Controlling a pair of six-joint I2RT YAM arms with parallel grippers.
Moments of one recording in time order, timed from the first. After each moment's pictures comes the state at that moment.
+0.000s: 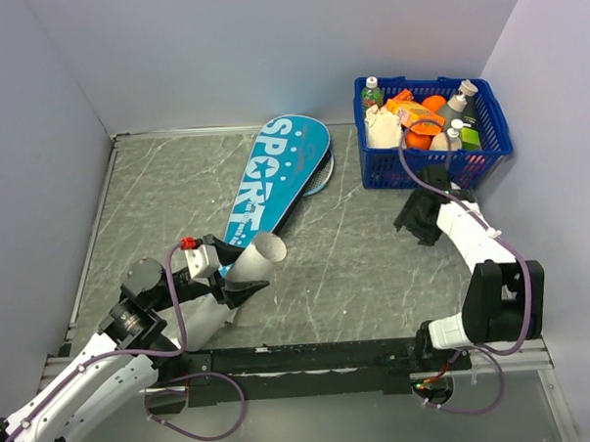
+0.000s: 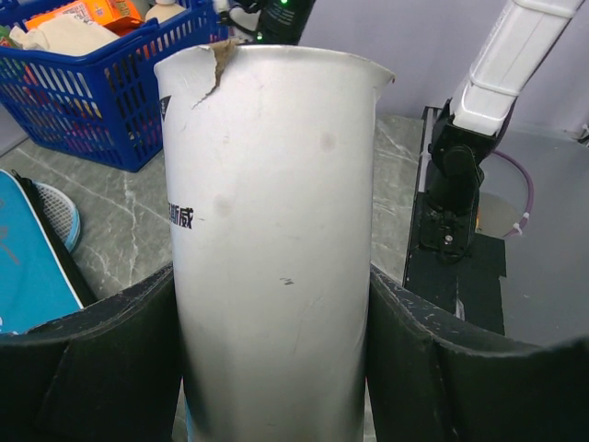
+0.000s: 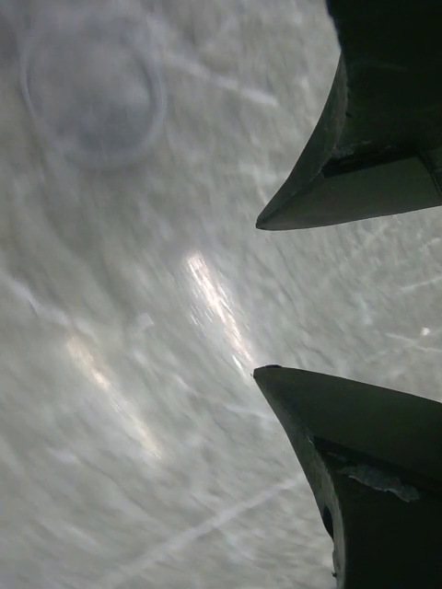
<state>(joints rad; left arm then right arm) -0.70 0.48 0.49 0.08 0.56 -0.05 0.03 1.39 0.98 -0.74 0.11 0.62</state>
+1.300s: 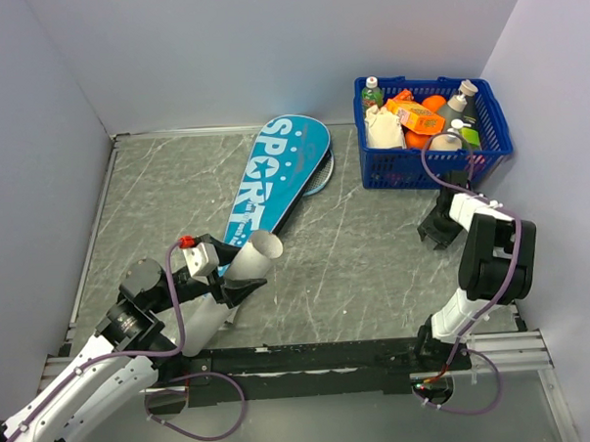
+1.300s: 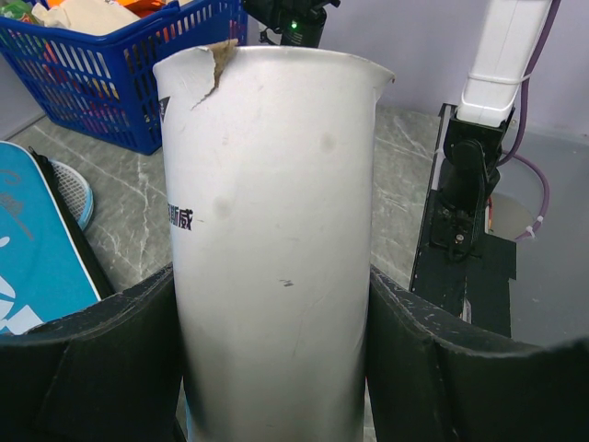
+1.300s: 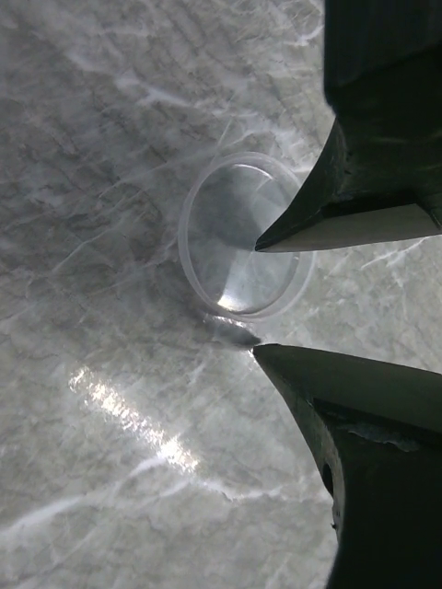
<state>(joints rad) -0.70 0.46 0.50 0.02 0.50 -0.05 -0.25 1.66 0.96 -0.56 0.13 0.55</state>
